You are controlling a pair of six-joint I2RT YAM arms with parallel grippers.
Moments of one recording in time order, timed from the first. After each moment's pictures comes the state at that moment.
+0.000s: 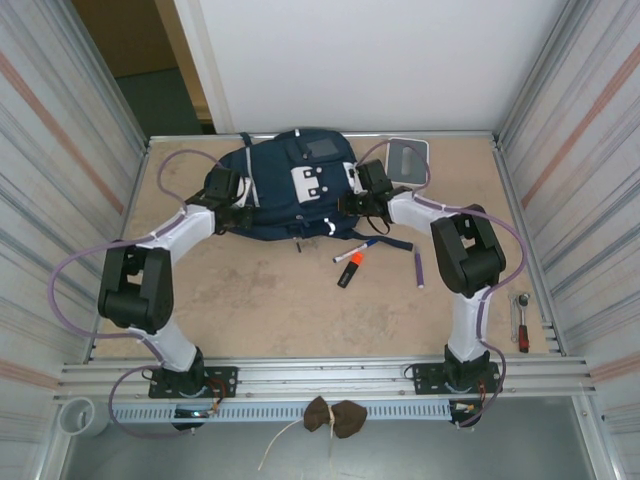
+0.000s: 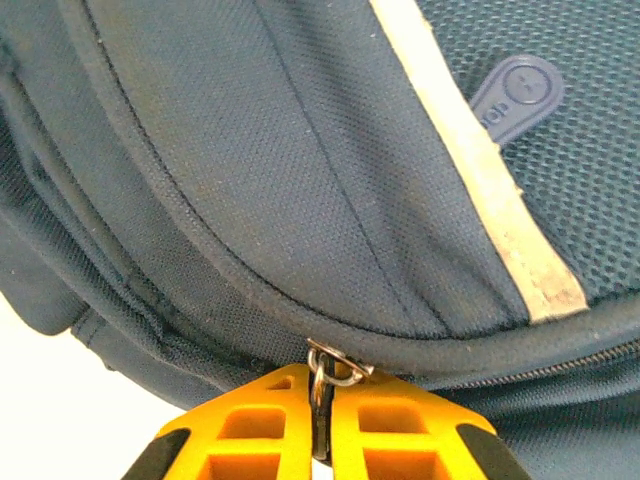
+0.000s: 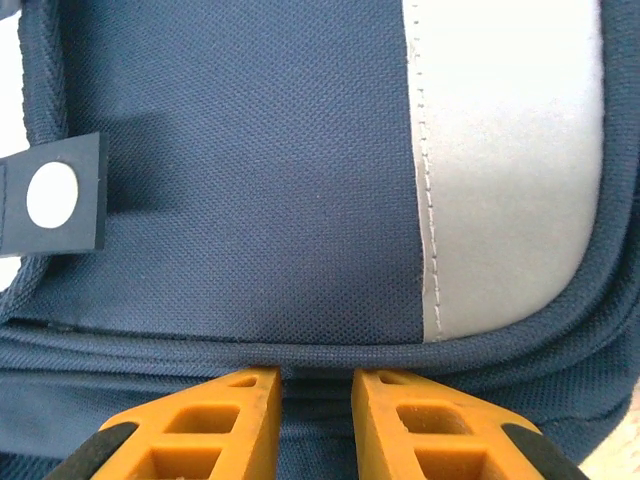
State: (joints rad) left arm -0.24 1.66 1.11 -0.42 -0.05 -0.01; right arm 0.44 2.00 1.35 -0.20 -0.11 0.36
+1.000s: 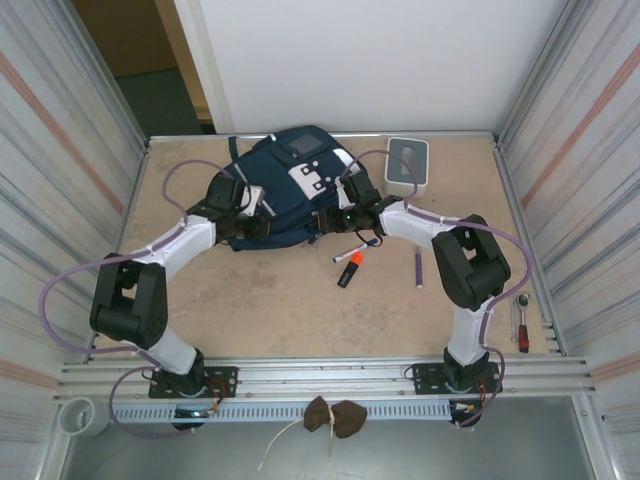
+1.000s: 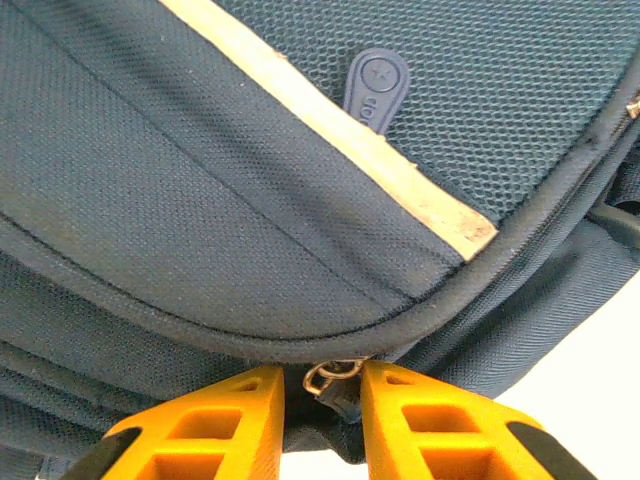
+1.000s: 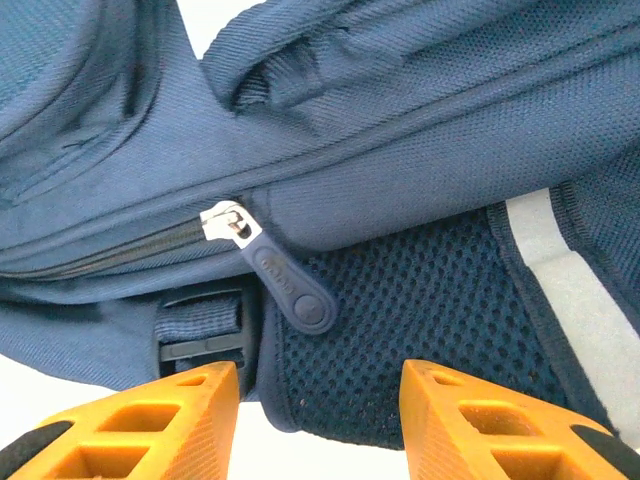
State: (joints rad) left arm -0.30 1.58 1.03 -0.42 0.15 -0.09; right arm 0.56 1.90 1.27 -0.25 -0.21 0.39
